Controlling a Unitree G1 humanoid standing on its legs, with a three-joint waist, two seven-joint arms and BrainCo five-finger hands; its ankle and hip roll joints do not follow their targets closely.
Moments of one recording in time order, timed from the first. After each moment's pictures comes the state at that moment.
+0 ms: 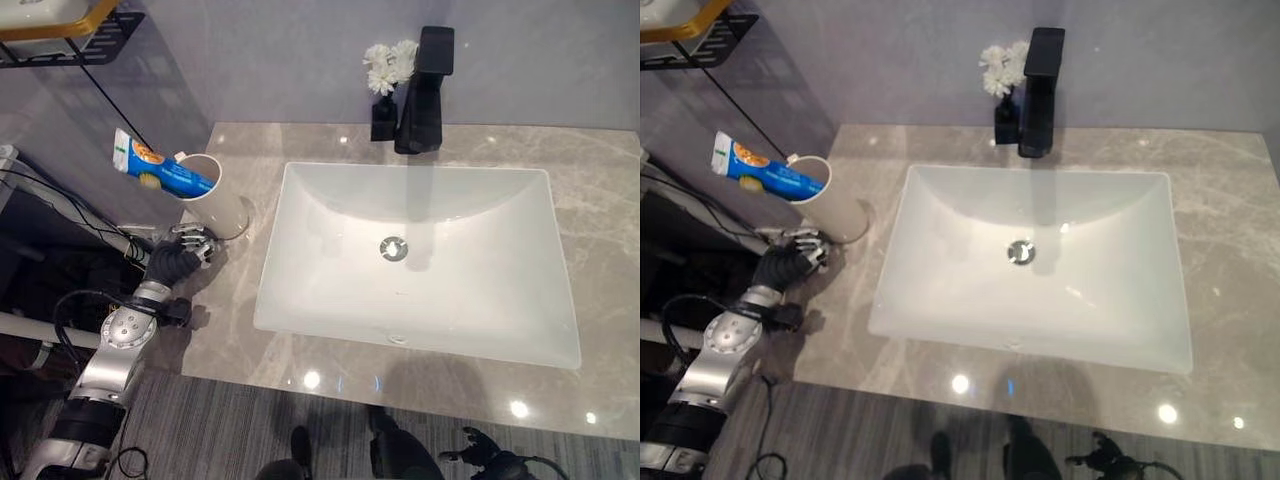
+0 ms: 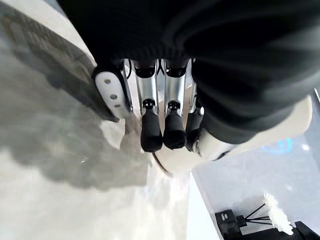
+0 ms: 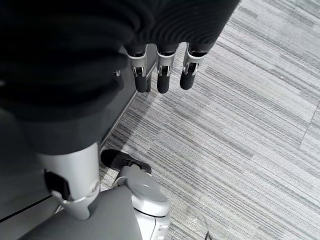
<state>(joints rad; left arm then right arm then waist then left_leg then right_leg) -0.22 0.68 -0.10 0.18 -0.38 -0.19 -0.01 -0.04 -0.38 0.27 1.21 -0.04 -0.04 -0.04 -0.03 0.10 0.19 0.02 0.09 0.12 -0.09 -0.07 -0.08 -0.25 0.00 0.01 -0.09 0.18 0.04</state>
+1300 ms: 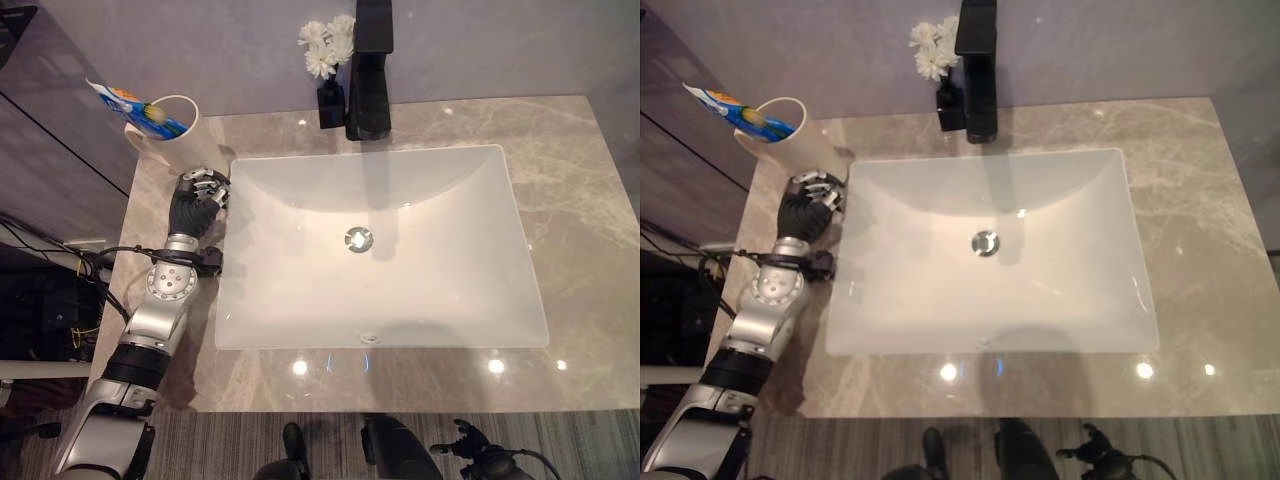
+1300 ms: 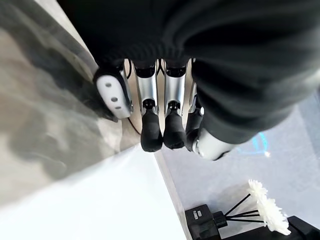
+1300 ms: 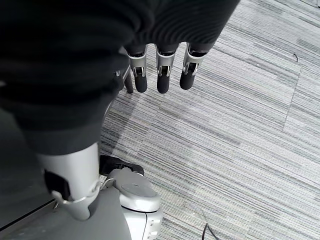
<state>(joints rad) -0.48 0.55 -0.17 0.29 -0.30 -0.19 0.22 -0.07 -0.36 0.31 1.20 -0.01 -0.04 -0.09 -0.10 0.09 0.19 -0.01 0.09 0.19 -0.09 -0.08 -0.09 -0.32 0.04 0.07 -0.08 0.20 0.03</state>
